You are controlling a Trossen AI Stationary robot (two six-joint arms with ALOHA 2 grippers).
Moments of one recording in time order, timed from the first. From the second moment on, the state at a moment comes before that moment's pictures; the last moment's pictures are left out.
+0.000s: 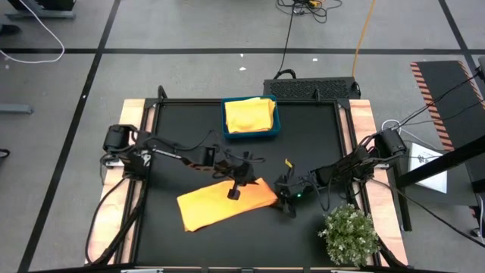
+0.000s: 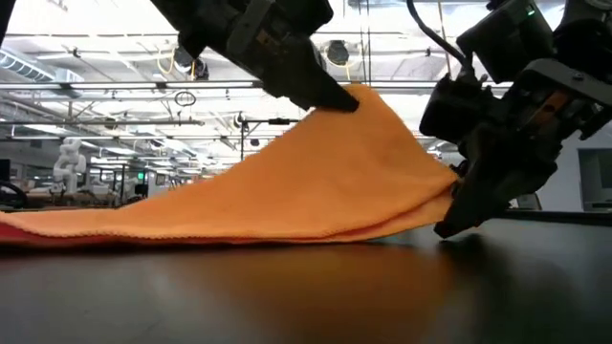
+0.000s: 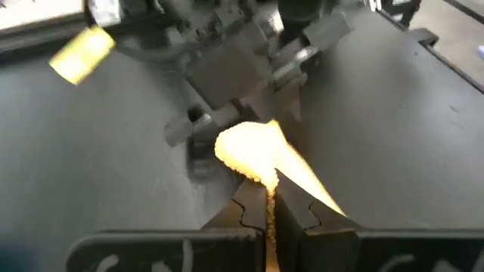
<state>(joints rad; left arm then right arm) -0.06 1.76 1.10 0.07 0.21 0.21 0.28 1.67 0.44 0.56 -0.11 0.55</state>
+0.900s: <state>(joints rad) -0.13 1.53 1.10 -0.05 -0.05 0.21 0.37 1.60 0.32 0.97 0.40 0.32</state>
